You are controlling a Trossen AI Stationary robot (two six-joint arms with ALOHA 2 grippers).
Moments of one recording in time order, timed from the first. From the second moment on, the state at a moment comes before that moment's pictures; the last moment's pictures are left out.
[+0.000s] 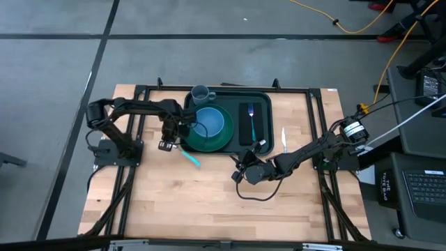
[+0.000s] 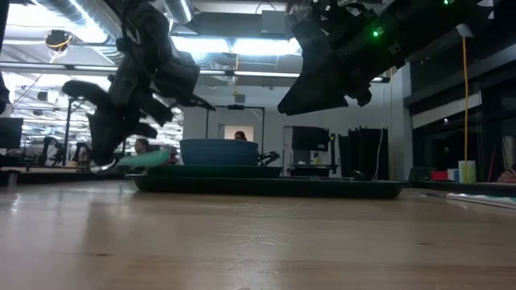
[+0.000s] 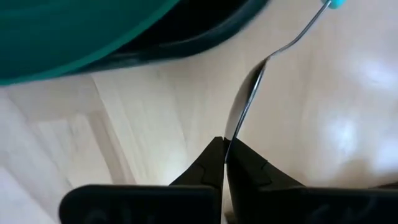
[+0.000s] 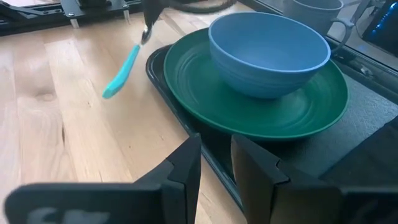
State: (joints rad) left arm 0.39 1.58 0.93 -1.15 0.09 0.50; right arm 0.37 1.74 0.91 0.14 0.82 0.52
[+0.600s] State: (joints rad) left arm 0.25 1.48 1.16 -1.48 0.09 0.24; right arm 0.36 1.74 0.91 0.26 0.81 0.39
